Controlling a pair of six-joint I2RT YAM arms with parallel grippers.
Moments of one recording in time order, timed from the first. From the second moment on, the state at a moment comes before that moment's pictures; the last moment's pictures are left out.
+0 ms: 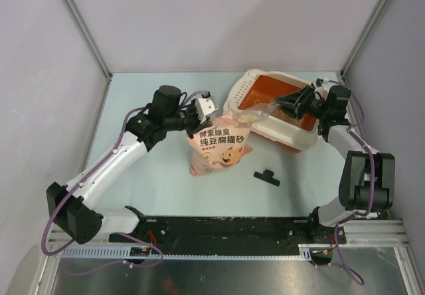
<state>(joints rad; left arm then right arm) -0.58 1.28 1.23 -0.47 0.47 0.51 -0.09 1.53 0.93 0.36 -0.96 1.28</state>
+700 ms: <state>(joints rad) -0.58 1.32 1.25 -0.47 0.47 0.53 -0.43 1.58 1.05 0.41 -0.96 1.24</state>
